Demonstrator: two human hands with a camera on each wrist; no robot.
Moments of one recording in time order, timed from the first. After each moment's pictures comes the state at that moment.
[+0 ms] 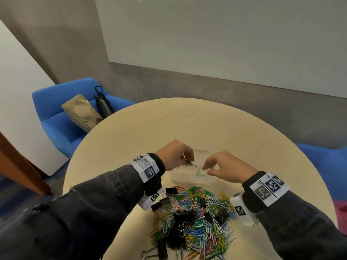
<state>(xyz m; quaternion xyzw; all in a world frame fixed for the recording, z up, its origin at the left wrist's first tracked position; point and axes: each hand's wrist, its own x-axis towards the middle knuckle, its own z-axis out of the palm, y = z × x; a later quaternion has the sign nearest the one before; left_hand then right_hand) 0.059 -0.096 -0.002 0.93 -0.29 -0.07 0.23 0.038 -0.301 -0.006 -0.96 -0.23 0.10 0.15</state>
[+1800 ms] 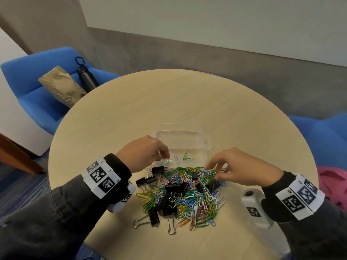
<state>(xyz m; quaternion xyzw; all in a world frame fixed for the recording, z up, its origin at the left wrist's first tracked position) -0.002 -0.055 -0.022 0.95 -0.27 -0.09 0.15 -0.029 -0.334 -0.015 -0.94 -0.23 0.19 0.18</state>
